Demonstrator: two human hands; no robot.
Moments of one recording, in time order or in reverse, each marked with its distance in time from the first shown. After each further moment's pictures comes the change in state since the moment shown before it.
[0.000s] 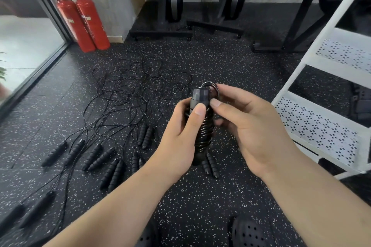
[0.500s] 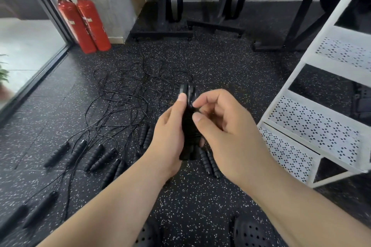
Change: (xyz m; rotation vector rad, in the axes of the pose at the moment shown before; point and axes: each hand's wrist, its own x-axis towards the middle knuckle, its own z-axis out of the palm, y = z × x) left_hand 0.013 0.004 -0.003 -0.332 0.174 -0.272; right_hand -0.024 -0.009 0.025 -0.474 -0.101 -0.177
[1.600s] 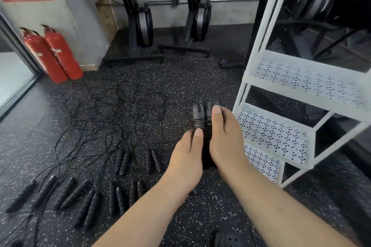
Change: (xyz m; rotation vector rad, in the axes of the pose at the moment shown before) left_hand -0.011 -0.042 0.091 0.542 -0.124 0.139; right_hand 0.023 0.068 -0.058 -0.034 0.549 0.189
